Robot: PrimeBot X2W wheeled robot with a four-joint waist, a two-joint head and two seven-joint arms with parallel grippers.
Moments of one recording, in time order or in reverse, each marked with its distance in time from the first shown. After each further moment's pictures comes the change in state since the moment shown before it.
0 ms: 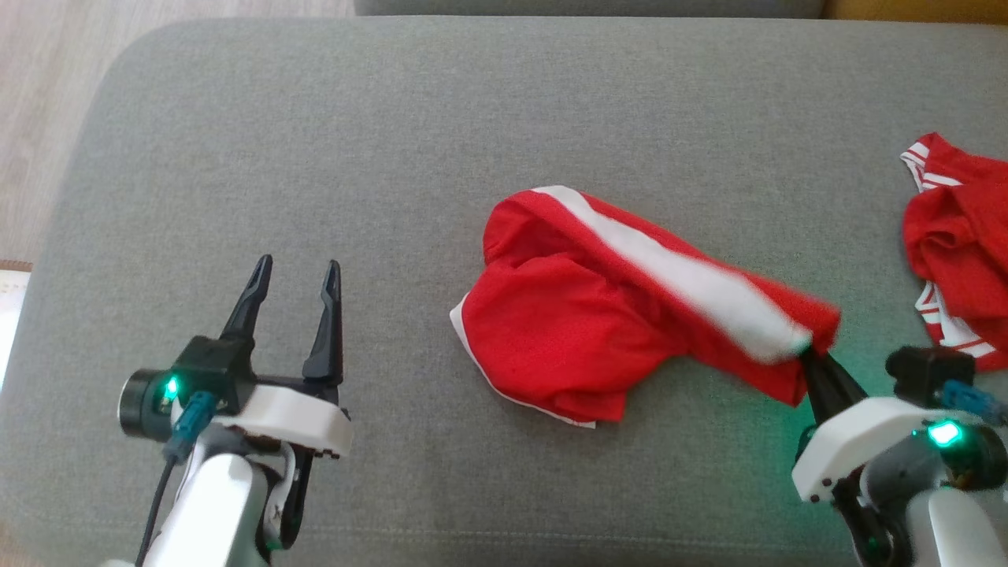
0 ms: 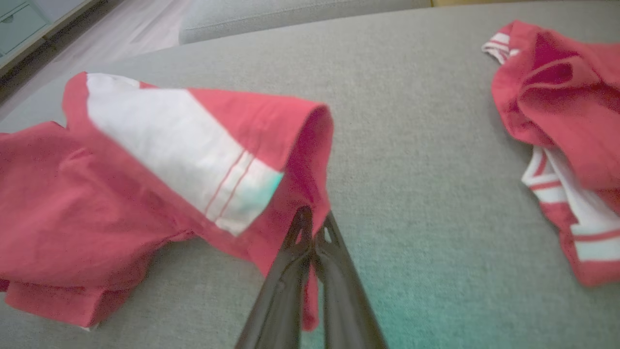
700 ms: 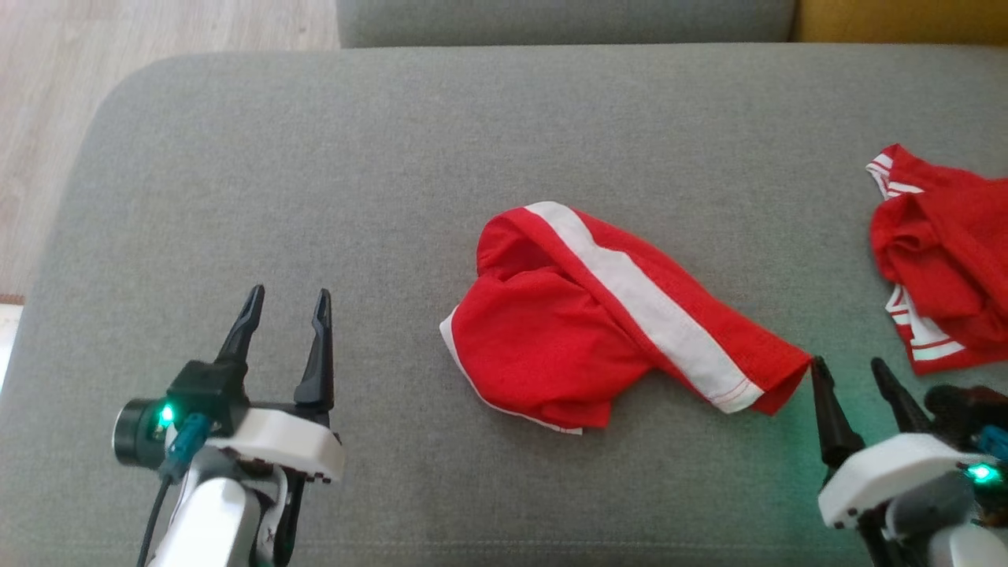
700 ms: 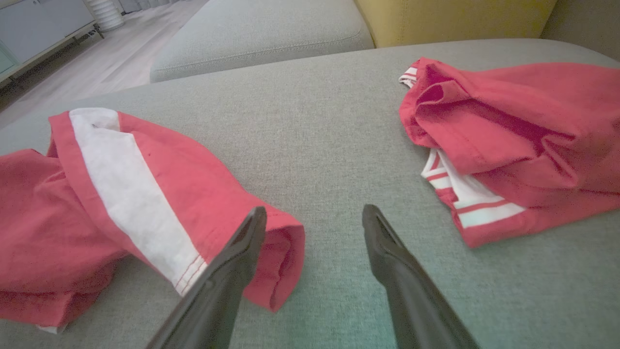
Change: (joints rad) left arm 0.049 0.002 0.021 0.017 0.002 -0.006 0.000; right arm 0.072 0.019 -0.077 0.001 -0.035 0.000 -0.124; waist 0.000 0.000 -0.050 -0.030
